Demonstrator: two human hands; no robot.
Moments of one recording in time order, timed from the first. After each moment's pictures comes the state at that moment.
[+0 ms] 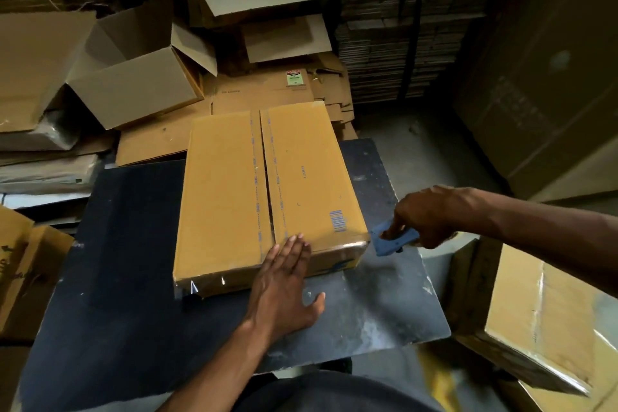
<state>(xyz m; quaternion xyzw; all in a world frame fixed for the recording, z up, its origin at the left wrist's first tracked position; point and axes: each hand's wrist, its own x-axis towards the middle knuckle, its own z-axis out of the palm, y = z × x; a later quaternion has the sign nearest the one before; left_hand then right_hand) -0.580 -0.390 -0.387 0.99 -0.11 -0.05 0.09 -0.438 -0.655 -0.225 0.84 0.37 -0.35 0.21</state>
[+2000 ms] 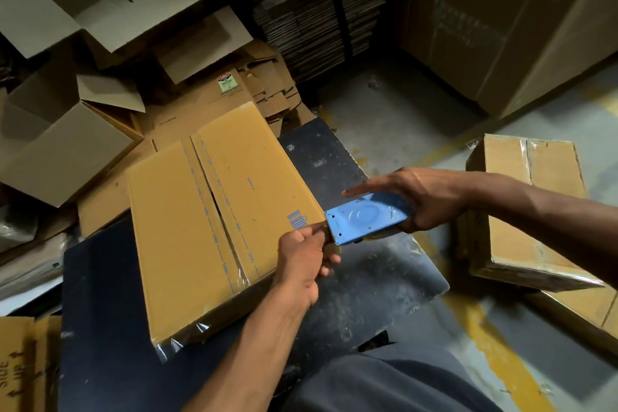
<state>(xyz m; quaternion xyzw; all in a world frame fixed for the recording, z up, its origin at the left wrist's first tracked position) -0.513 -0.511 -0.303 0.66 0.28 -0.22 0.66 -0.454 -0.754 -0.279 0.87 0.33 -0.20 -0.32</state>
